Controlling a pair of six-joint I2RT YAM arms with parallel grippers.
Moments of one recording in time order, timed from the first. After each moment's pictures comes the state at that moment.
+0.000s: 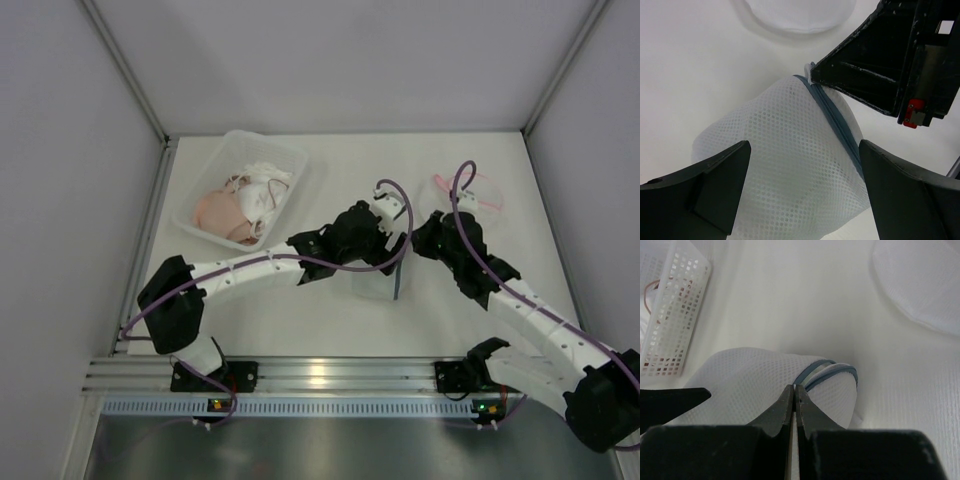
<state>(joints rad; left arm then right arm) -1.03 1.61 1.19 -0.07 -0.12 -0.18 0.48 0.96 0.62 -0.14 0.17 0.65</state>
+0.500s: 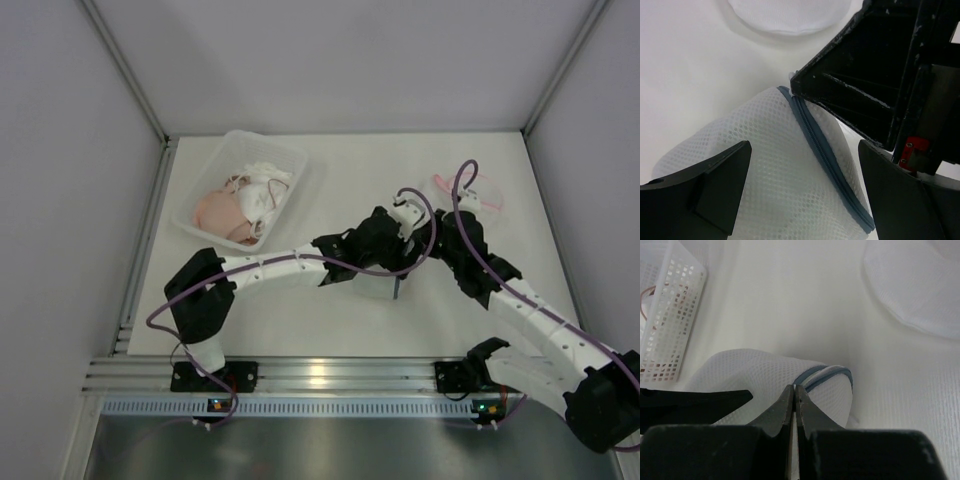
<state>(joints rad) -1.07 1.74 1.27 -0.04 -0.15 -0.20 0.48 0.96 0.63 -0.16 0.18 0.66</state>
